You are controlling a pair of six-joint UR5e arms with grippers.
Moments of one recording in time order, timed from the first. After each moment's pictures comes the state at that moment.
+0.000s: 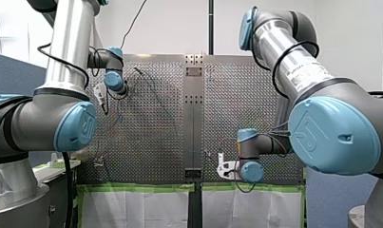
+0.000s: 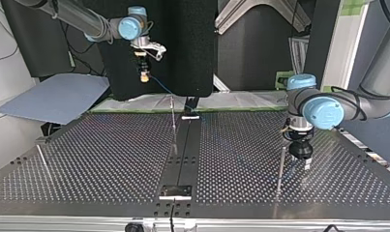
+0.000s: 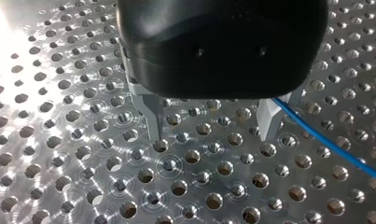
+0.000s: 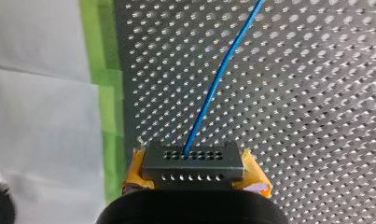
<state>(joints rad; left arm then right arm) 0.08 -1.84 -1.65 -2.82 -1.66 -1.93 2.06 -0.73 1.97 -1.04 1.68 1.59</state>
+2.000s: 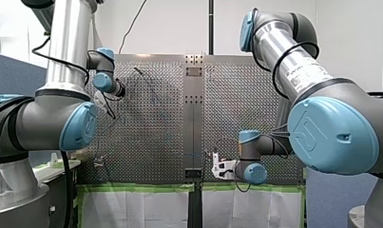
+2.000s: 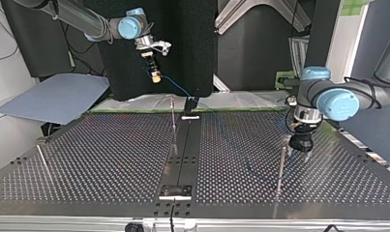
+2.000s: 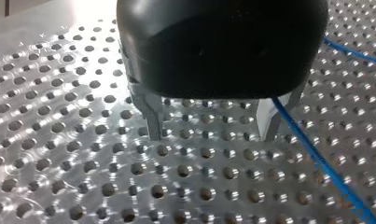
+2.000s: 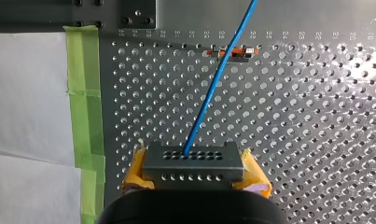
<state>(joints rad) 0.16 -1.80 -1.74 -2.79 -1.42 -2.37 2.06 -0.72 1.98 -1.10 1.44 1.56</state>
